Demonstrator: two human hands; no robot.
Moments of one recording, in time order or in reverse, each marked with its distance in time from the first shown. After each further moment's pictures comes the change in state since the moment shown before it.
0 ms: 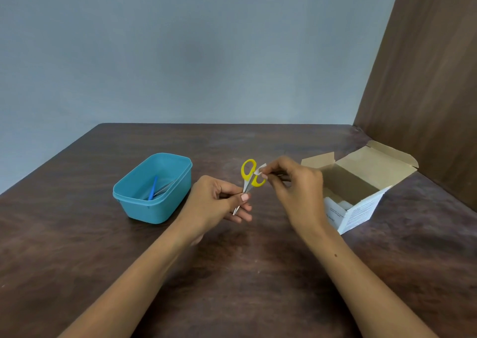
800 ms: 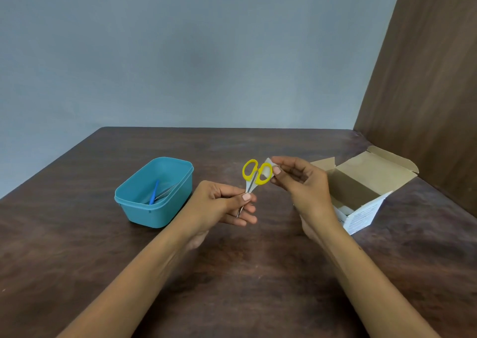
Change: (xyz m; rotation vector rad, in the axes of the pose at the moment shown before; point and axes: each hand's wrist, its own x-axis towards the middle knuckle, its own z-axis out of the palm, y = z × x) left_hand -0.007 0.013 -0.001 -0.179 -0.051 -0.094; right_hand 0.007 -0.007 -0.007 0.772 -0.015 0.521
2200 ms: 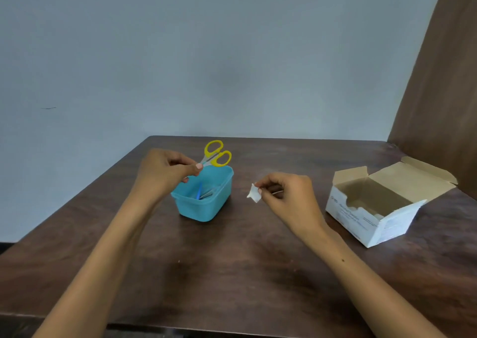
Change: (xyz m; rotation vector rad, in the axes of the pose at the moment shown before) left_hand -0.049 0.059 -0.103 0.534 0.619 0.102; right_hand -0.025 -0.008 0.061 -0.715 -0.252 -0.350
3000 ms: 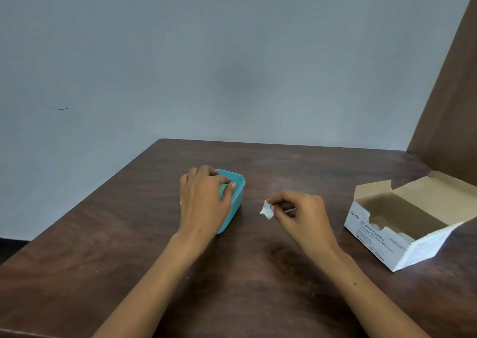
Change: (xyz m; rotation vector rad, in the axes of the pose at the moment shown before) left_hand 0.001 -0.031 0.062 0.595 0.241 0.367; right_hand 0.000 0.018 0.017 -0.057 -0.019 0.029
